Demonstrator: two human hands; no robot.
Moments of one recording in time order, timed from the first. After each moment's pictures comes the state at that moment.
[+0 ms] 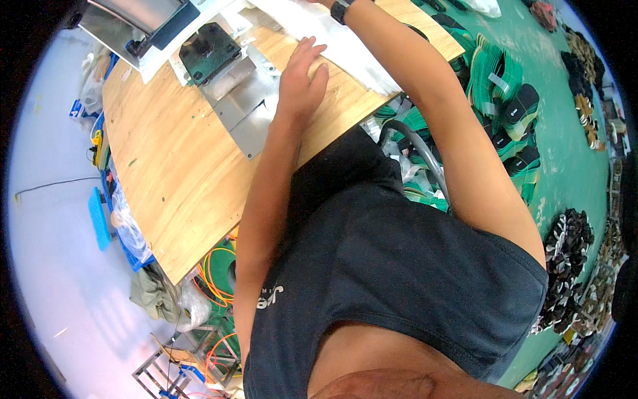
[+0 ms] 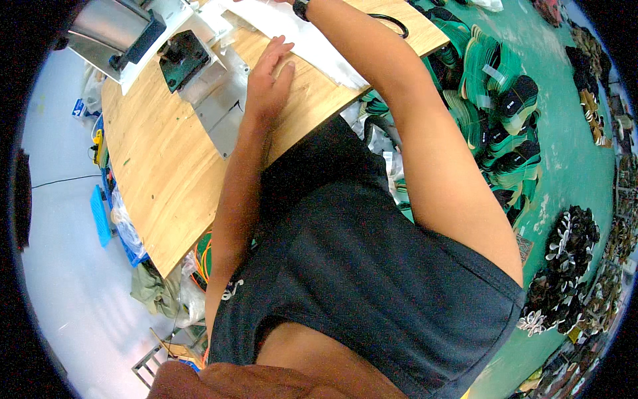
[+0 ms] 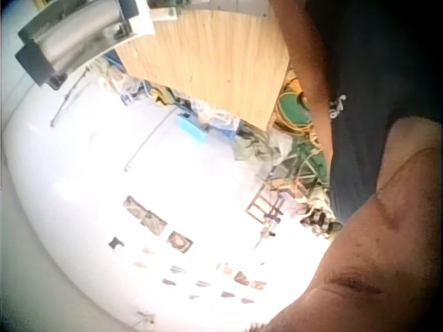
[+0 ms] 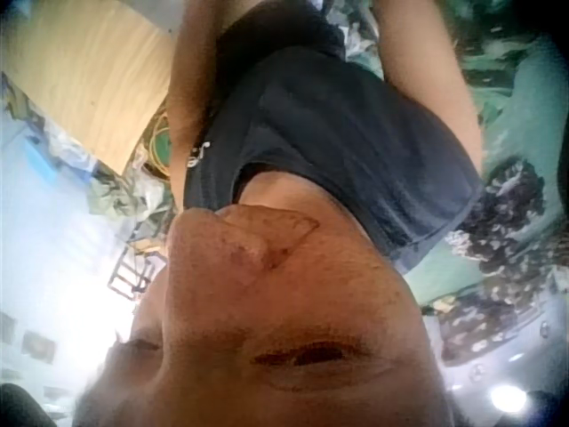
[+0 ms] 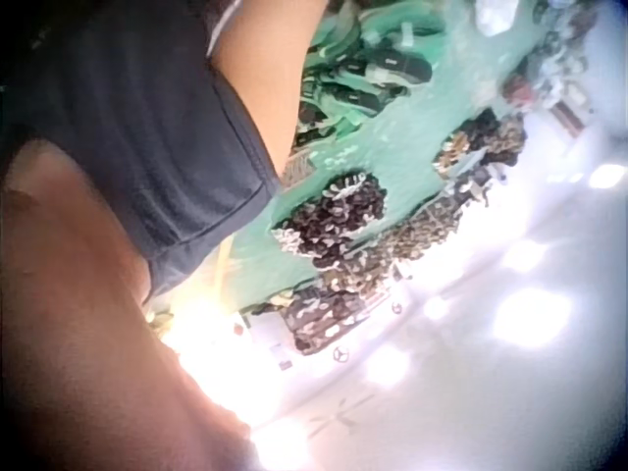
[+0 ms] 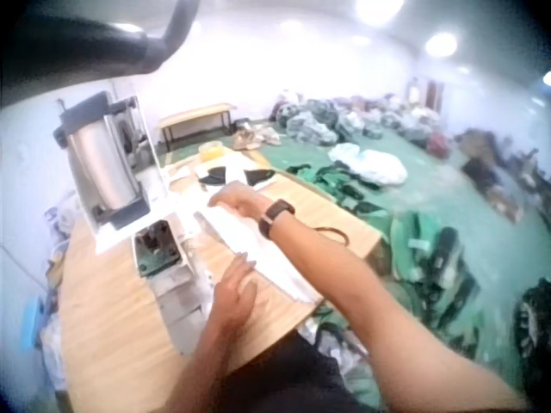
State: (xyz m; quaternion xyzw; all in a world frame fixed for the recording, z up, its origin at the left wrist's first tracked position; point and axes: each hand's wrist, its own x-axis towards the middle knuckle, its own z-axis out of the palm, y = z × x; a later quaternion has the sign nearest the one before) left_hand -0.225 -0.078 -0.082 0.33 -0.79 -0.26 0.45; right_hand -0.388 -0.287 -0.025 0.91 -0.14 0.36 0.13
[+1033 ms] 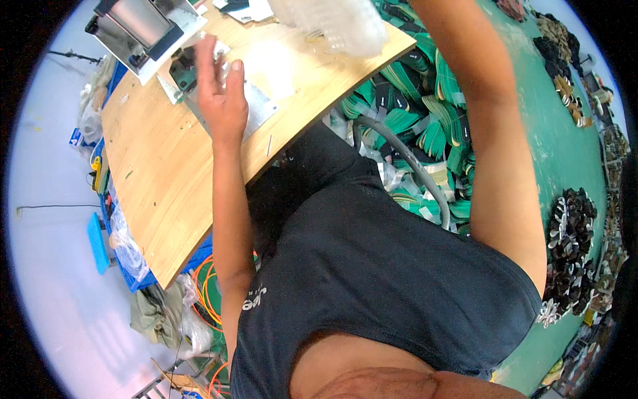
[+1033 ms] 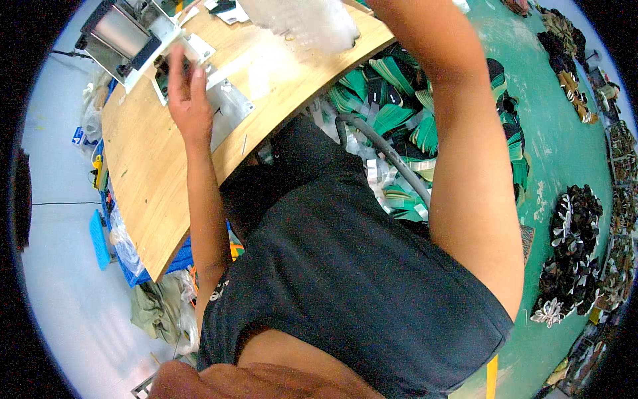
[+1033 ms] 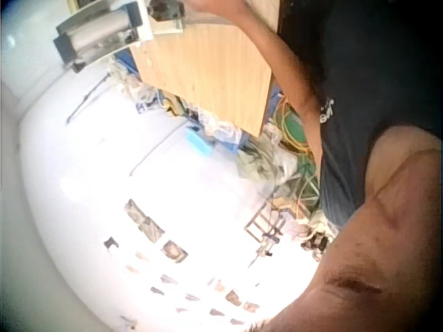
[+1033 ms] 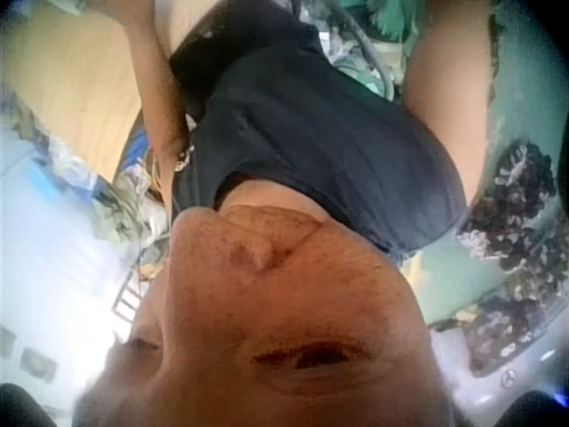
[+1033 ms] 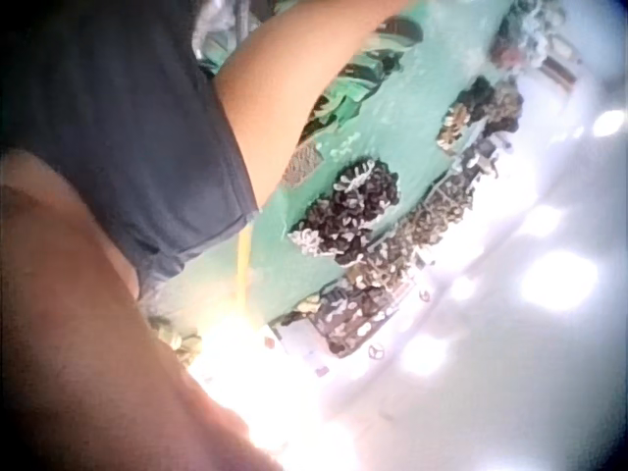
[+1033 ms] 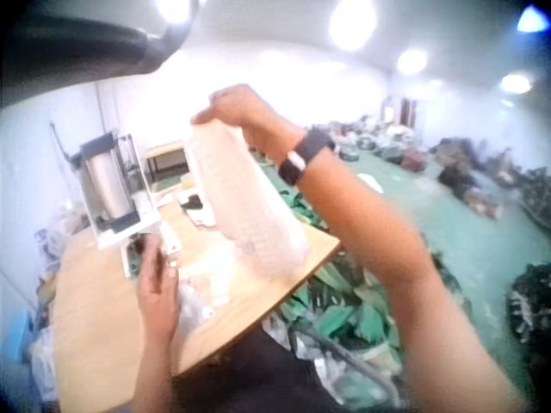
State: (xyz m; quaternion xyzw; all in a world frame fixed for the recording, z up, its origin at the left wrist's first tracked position) left_hand -0.186 -0.020 0.013 0.26 -0.72 -0.19 0.62; right_hand -0.414 -0.081 0.224 0.72 -0.39 0.56 -0.10
